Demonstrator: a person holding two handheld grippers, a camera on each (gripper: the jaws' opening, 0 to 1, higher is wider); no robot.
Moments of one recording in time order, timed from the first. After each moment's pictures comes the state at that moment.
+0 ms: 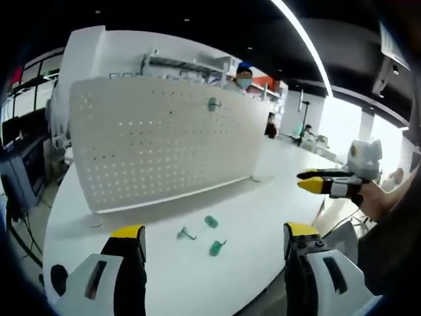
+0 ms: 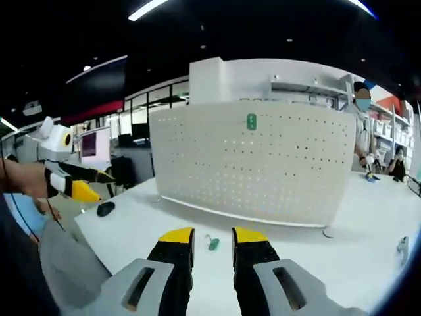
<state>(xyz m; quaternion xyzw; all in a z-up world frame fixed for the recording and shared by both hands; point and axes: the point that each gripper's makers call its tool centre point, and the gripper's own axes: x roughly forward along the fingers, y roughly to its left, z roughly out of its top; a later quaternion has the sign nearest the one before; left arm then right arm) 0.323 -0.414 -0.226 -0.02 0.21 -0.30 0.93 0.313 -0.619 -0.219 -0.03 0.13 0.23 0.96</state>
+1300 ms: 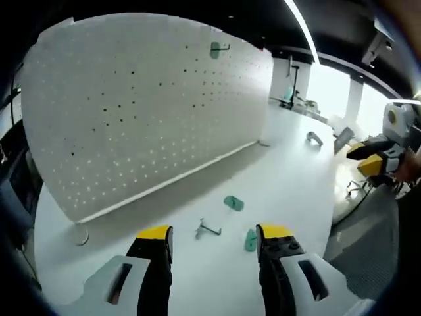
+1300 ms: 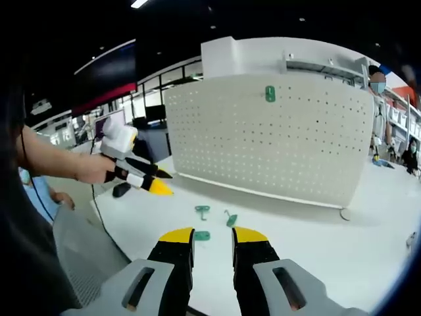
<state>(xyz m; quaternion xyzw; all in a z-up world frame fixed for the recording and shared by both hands) 0.415 -0.433 -0.321 0.06 0.30 -0.36 0.88 0.306 -0.610 -0.253 -0.03 0.20 0.27 0.94</state>
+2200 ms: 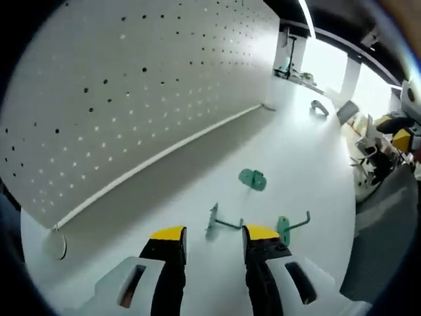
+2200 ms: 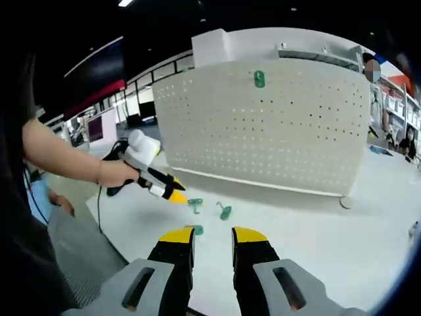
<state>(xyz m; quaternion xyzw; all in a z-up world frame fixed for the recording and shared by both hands) 0.453 -0.446 -0.398 0.13 0.37 -0.38 0.84 0.317 -0.621 -0.275 -0.01 0.23 0.26 0.94</state>
